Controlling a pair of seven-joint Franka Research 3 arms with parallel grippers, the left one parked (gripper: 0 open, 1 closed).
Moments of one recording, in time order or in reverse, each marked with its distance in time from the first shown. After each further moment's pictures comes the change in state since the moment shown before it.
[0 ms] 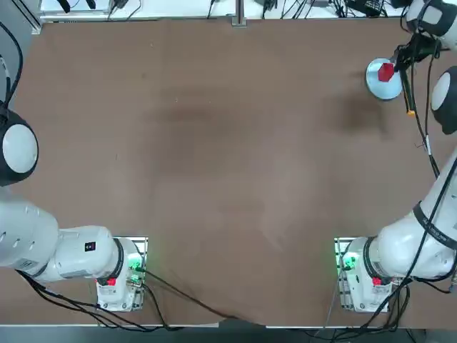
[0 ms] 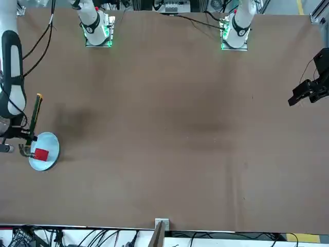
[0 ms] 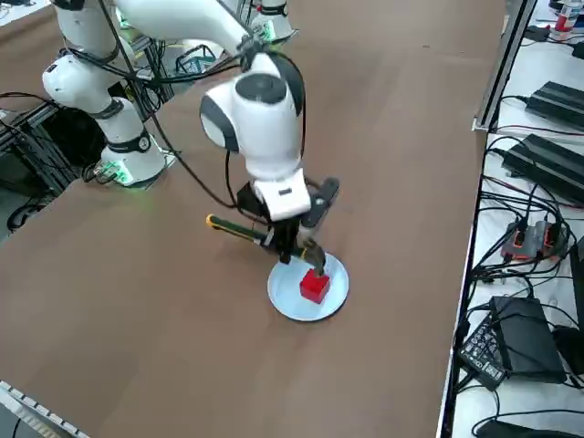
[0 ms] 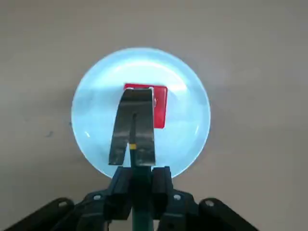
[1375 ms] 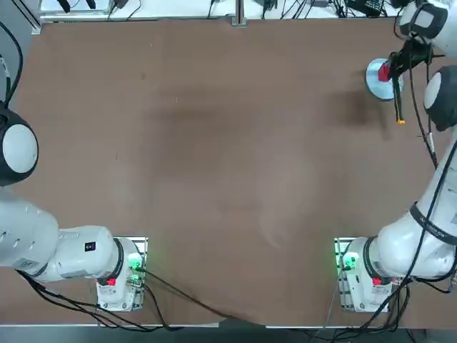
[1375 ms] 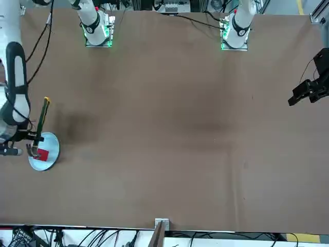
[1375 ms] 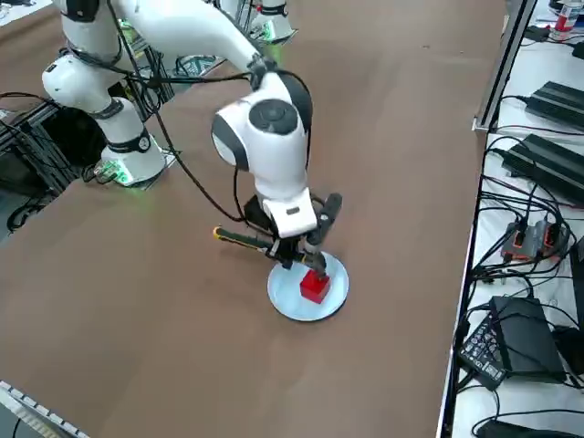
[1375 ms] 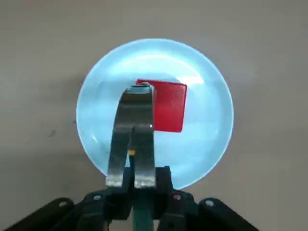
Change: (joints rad) arm 0.003 0.050 0.011 0.049 0.024 -0.034 -0.022
